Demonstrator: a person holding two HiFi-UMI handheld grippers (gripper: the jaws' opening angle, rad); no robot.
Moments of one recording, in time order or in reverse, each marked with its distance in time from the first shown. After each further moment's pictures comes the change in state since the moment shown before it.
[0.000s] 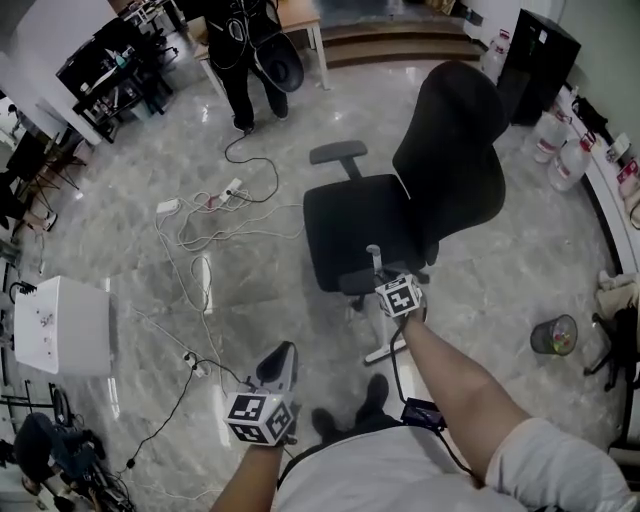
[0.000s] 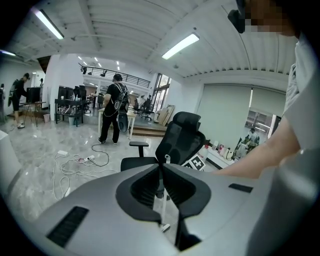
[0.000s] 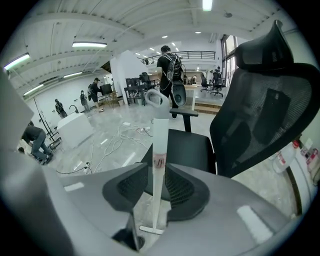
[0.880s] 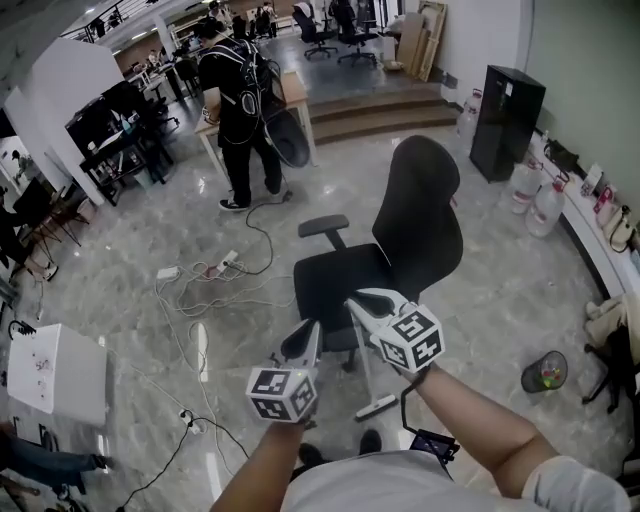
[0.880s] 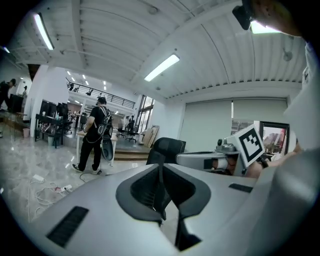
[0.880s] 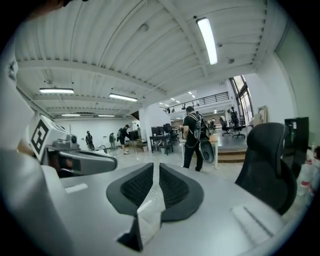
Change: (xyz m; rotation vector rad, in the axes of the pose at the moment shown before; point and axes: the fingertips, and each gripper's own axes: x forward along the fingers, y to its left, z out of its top) left arm 0.050 -0.118 0.139 0.112 -0.249 -0.160; right arm -0.310 0.072 0.213 -0.110 -0.575 0.267
